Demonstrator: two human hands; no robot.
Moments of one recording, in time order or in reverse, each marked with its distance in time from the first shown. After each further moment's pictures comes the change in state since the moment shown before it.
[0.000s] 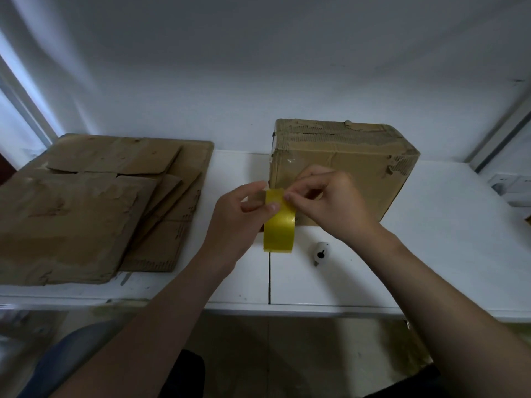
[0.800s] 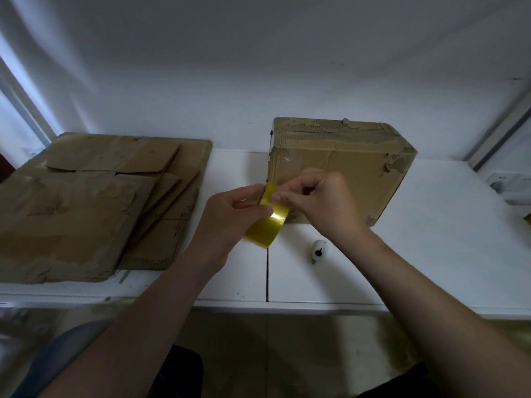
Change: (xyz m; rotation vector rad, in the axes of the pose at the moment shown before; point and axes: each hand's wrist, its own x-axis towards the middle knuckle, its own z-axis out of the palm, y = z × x) left_hand 0.006 -0.006 -0.013 0.055 -0.031 -0.062; right_hand -0.002 -0.009 0.009 0.079 0.031 0.141
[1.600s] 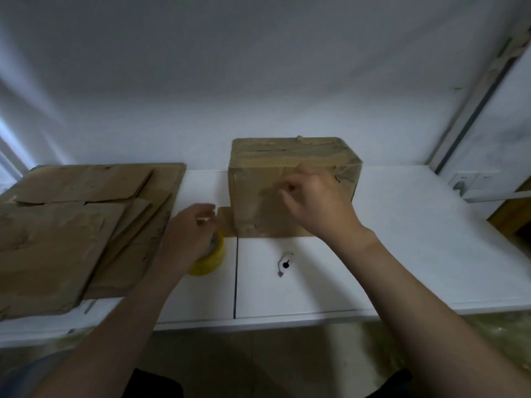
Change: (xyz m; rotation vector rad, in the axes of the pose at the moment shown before) left_hand 0.040 -0.022 0.009 0.495 0.219 0.095; right_hand -0.001 0.025 -0.065 -0.557 0.110 -0.170
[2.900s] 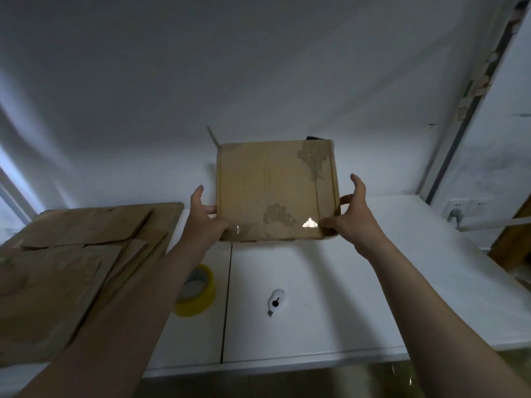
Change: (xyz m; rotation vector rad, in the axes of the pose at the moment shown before) left_hand 0.038 0.092 0.015 -0.294 -0.057 0.000; right_hand 0.013 0.104 -0.036 0.679 -0.013 0.637
